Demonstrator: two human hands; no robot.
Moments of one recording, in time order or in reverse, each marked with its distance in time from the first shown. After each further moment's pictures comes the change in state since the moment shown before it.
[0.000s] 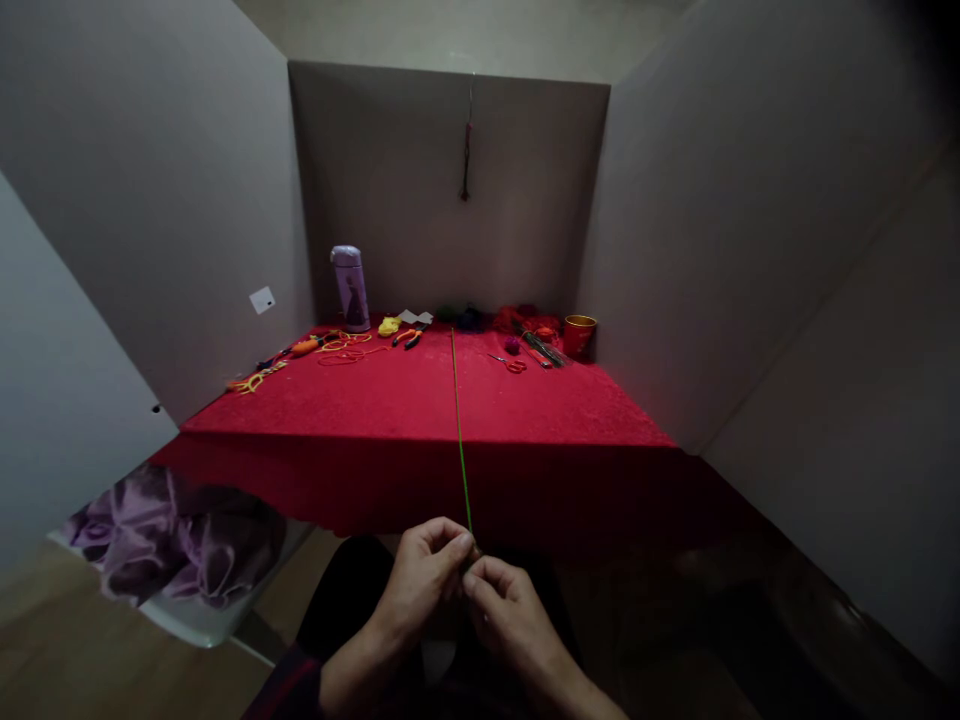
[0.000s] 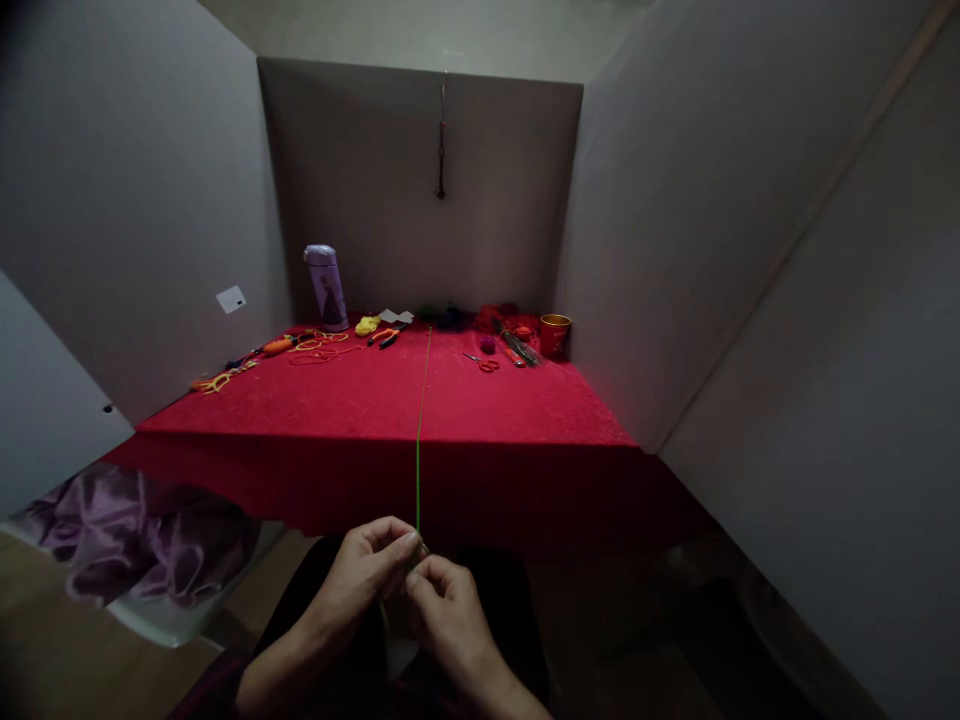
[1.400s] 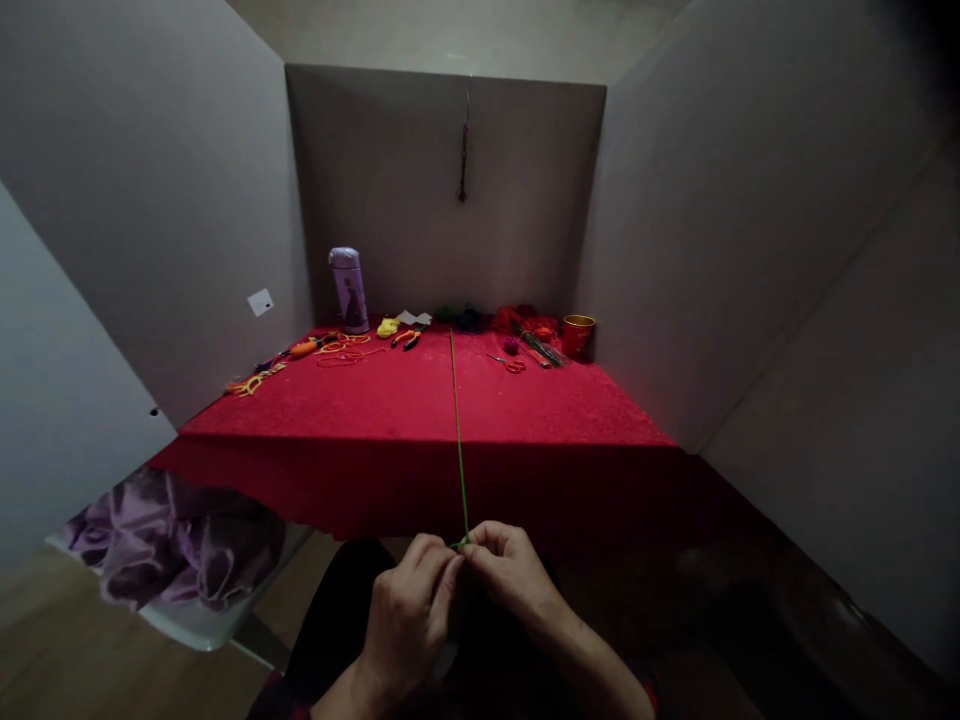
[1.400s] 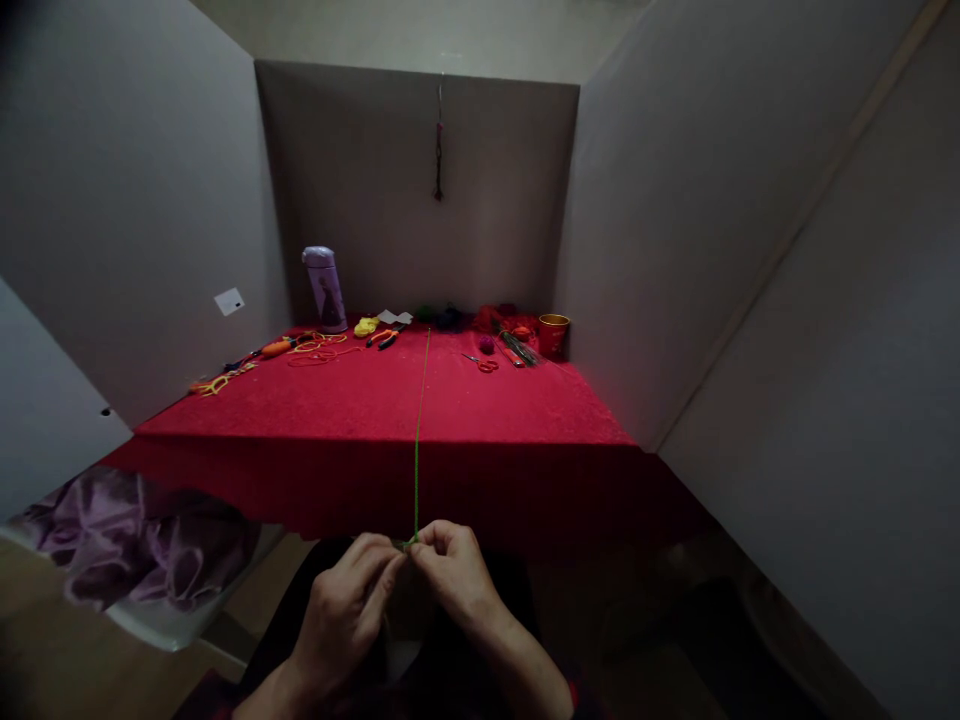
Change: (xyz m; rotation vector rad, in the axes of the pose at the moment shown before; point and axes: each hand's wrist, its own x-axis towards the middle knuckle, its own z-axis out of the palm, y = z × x) left_hand -0.026 -0.017 -0.012 0.905 0.138 0.653; right_hand 0.037 -0.006 -0.012 -0.108 0.033 -0.081
